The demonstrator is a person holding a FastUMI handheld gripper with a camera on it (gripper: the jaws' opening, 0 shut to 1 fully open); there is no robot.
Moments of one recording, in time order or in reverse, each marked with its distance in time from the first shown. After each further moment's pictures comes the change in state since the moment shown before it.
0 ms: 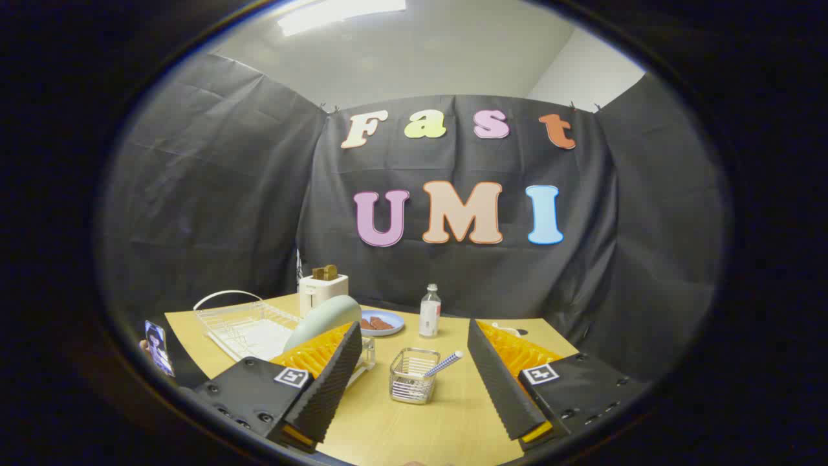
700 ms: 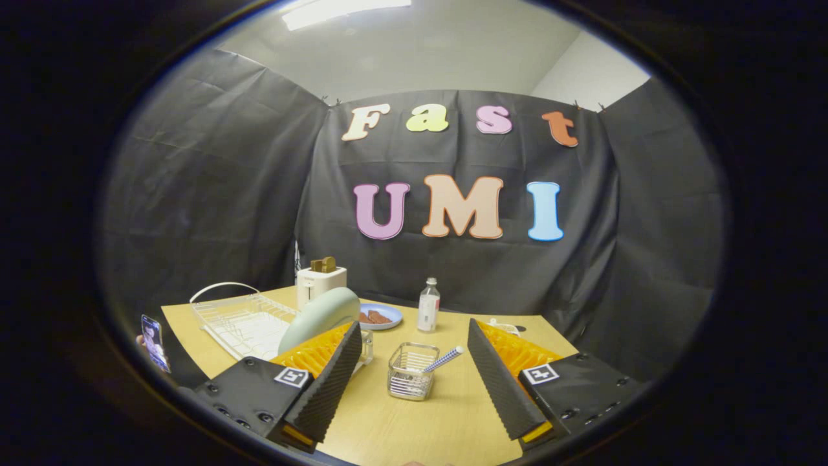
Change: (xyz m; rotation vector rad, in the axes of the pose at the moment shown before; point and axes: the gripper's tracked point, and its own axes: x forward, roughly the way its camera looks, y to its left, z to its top) arm 0.002 0.001 -0.007 -0.021 0.025 -0.010
